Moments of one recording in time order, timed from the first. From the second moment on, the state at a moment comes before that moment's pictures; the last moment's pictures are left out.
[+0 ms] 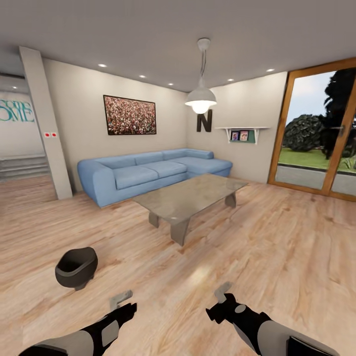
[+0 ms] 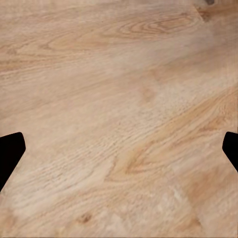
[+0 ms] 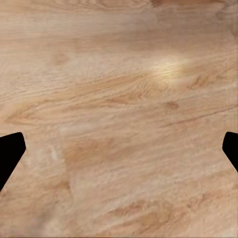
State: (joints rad) left arm -0.68 -0.04 -0.15 0.05 0.53 -0.14 0.02; right arm -0.72 0.06 1.23 0.01 -0.76 -0.11 0.13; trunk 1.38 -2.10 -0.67
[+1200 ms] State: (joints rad) left arm -0.68 -0.04 -0.15 0.05 0.53 -0.14 0.02; right arm -0.72 0.06 1.23 0.01 -0.76 -0.11 0.14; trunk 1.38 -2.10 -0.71
